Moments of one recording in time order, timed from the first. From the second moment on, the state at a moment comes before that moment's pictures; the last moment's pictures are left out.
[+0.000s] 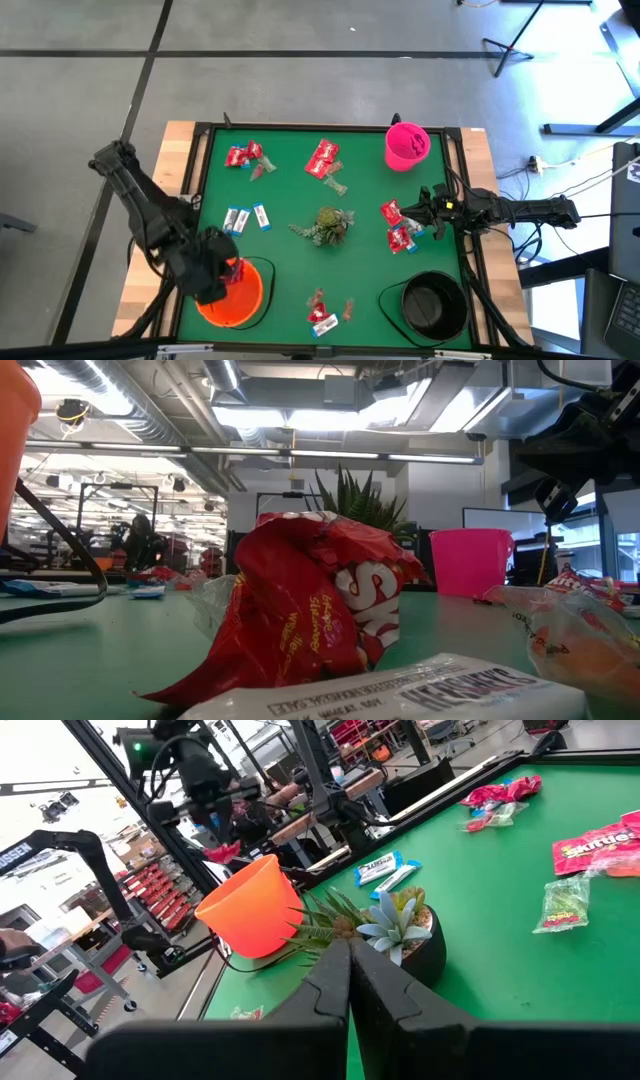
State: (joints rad) left arm -0.83 1.29 1.25 -1.12 -0.26 -1.20; right arm 0.07 0.05 0.01 0.01 0.00 0.57
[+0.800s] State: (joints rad) left arm -0.87 1.35 1.25 -1.17 -0.27 -1.17; right arm 0.07 0.05 0.01 0.01 0.00 0.57
